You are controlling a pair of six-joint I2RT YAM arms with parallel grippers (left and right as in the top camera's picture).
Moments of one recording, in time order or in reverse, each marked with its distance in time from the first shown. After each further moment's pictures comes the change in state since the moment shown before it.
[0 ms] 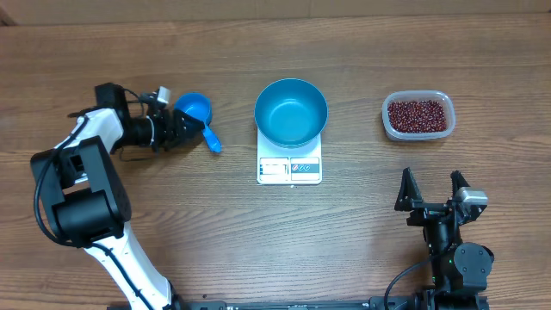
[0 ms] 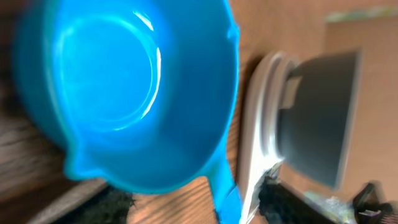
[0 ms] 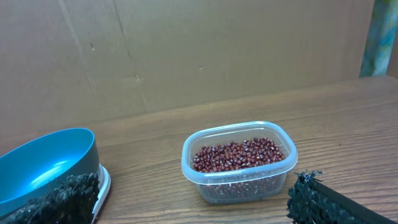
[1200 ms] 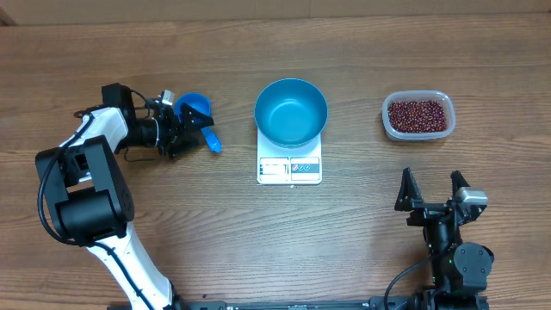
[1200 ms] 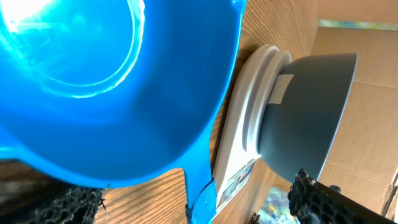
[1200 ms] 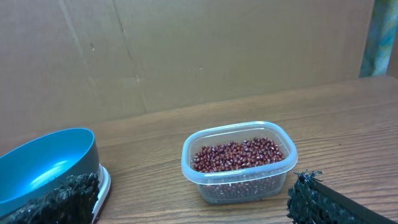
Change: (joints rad) left arm -0.044 0.000 -0.002 -0.053 0.014 -0.133; right arm 0.000 0.000 0.000 0.000 0.000 0.000
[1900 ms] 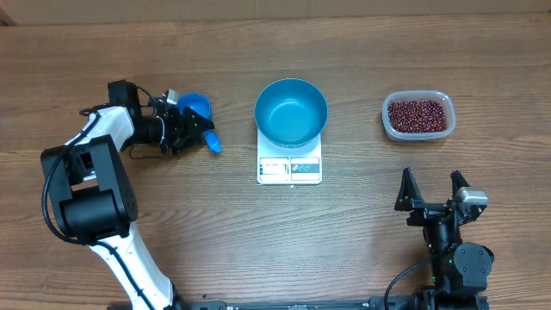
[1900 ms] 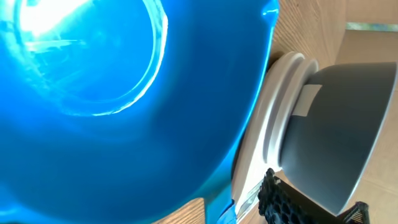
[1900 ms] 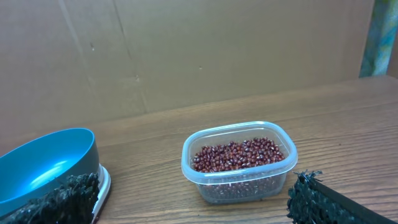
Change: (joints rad) left arm -0.032 0.000 -0.003 0.050 -0.095 -0.049; right arm 0.000 0.000 0.000 0.000 0.000 0.000
